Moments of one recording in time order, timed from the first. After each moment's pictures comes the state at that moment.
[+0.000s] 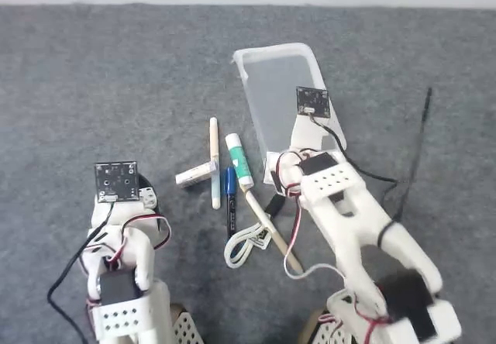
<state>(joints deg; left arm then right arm) -17.0 -103.2 97.4 51.9 -2.5 -25.7 -13.4 43.2 43.0 -27.6</state>
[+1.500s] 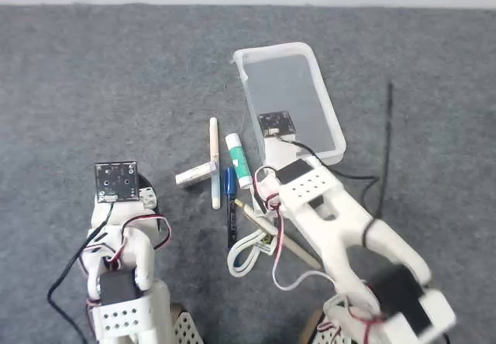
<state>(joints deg) -17.0 -103.2 97.4 51.9 -2.5 -33.9 -11.3 41.8 55.3 -18.9</state>
